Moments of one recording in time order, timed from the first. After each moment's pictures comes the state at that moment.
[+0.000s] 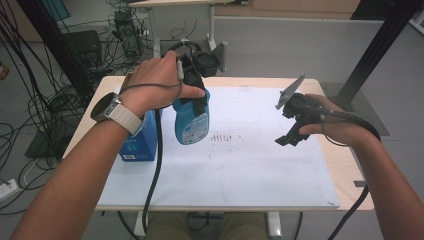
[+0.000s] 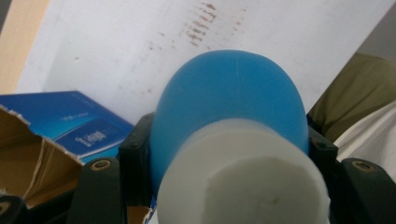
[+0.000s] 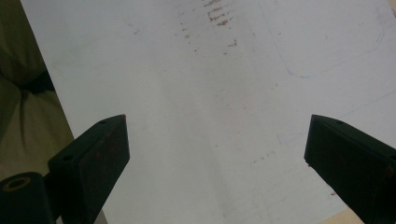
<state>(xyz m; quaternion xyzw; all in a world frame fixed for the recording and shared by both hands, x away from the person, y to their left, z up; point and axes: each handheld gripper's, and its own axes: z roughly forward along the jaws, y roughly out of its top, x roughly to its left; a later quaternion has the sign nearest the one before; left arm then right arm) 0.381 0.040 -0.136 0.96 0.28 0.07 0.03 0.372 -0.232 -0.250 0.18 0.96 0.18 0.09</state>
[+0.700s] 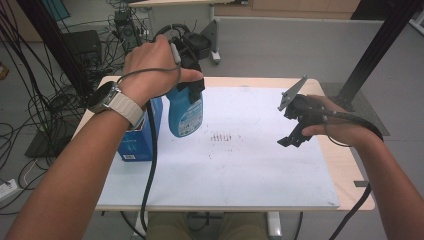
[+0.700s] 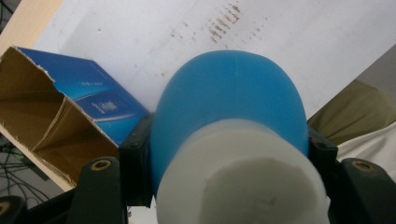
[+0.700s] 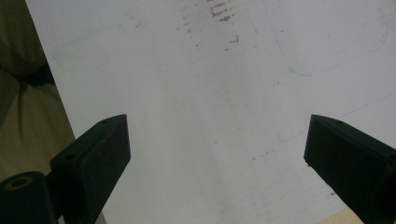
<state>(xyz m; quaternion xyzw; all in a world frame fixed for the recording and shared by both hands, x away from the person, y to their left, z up) 0.385 0.048 -0.109 0.92 0.37 0.08 0.03 0.371 -0.238 -0.252 0.17 0.97 0.18 0.09</state>
